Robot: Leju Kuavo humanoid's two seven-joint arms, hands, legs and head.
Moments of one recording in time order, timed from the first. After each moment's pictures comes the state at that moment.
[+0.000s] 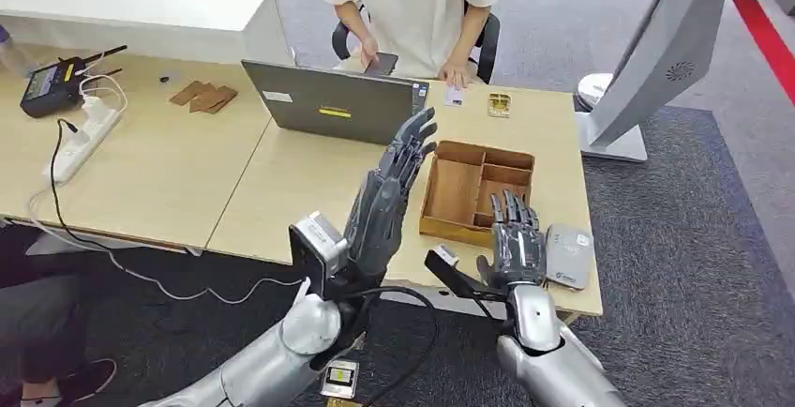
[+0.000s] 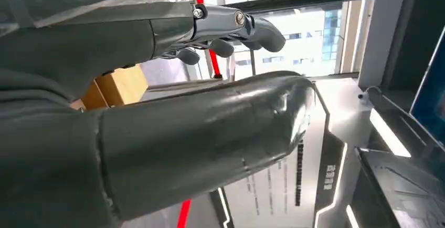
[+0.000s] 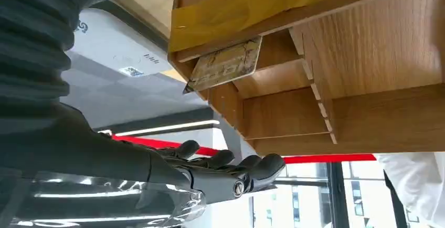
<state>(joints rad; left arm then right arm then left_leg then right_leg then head) -0.44 -0.08 -1.01 -1.48 0.12 0.47 -0.41 -0.59 -0.04 0.87 -0.67 1.12 -0.58 0.29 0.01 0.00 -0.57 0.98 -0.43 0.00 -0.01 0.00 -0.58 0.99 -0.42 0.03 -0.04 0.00</state>
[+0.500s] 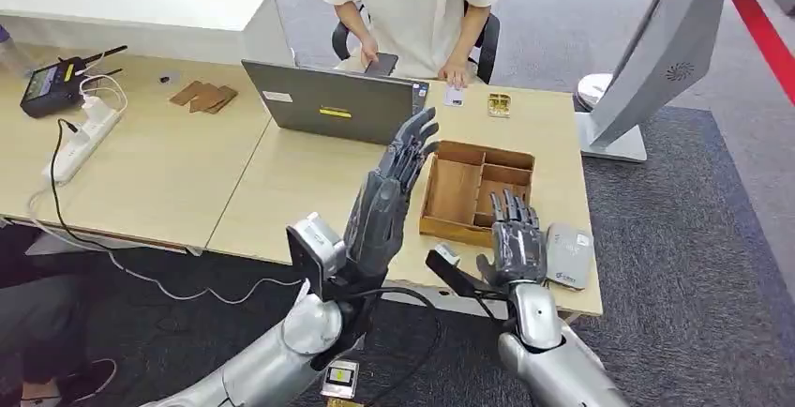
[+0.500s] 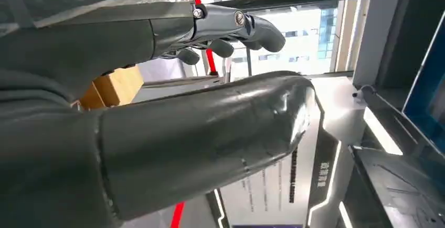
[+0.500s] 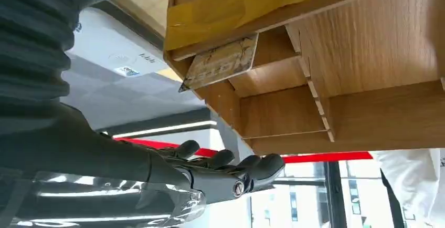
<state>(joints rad) -0.44 -0.08 -1.01 -1.47 0.14 0.46 -0.43 -0.61 -0.03 0.87 -0.63 1.09 -0.60 0.26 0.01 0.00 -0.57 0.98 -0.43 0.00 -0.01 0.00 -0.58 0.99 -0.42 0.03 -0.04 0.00</state>
